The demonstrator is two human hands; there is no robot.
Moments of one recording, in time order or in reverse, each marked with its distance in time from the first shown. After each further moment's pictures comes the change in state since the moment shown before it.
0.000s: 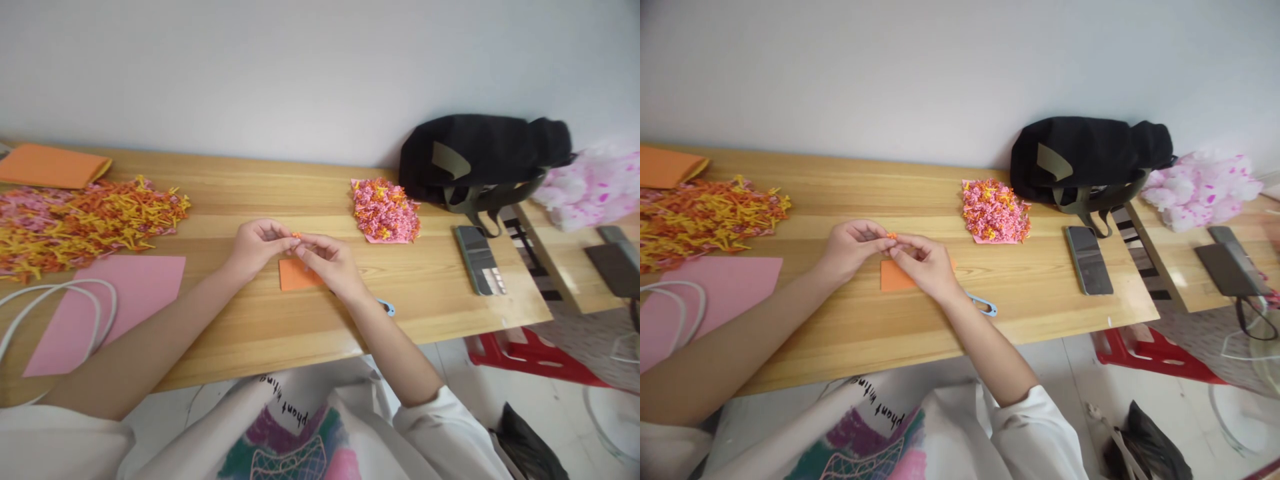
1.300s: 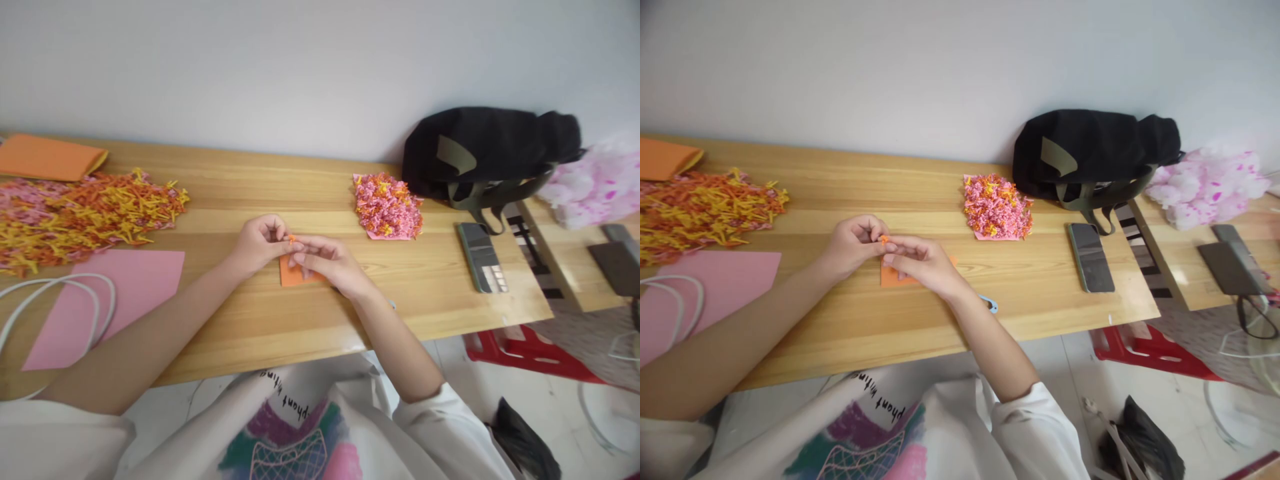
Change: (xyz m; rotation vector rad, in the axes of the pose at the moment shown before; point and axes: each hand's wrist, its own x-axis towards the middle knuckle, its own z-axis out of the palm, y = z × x) left_hand 0.002 -0.004 -0.006 0.051 -0.095 0.070; right_hand -0.002 -0.008 -0.005 0.186 -0.281 0.123
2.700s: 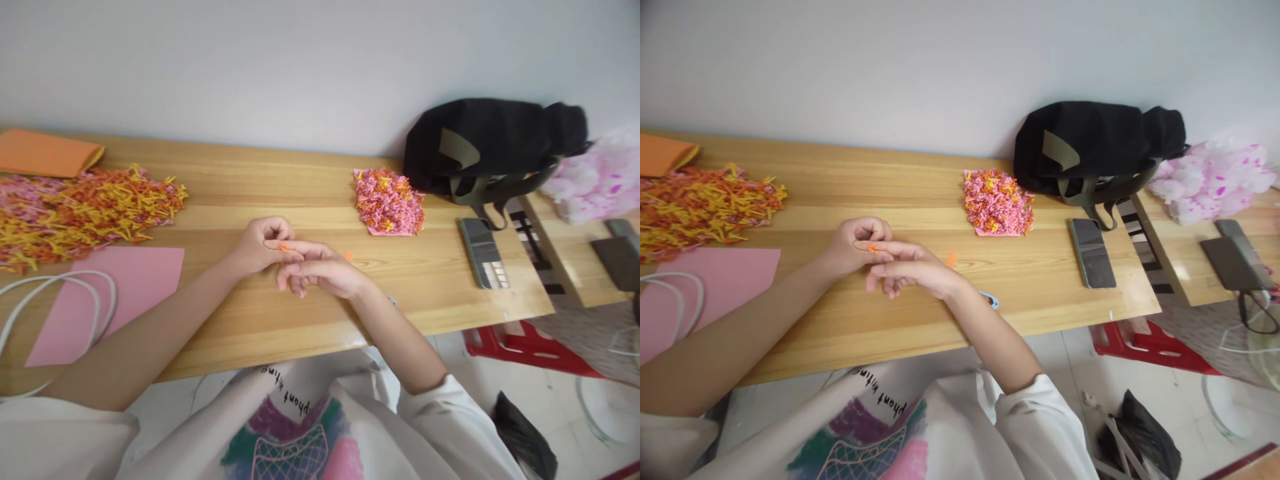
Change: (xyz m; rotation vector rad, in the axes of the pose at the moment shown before) left_hand -0.001 0.004 -0.002 0.096 -0.135 0.013; right_hand 0.000 -0.002 0.004 0.171 -0.340 0.280
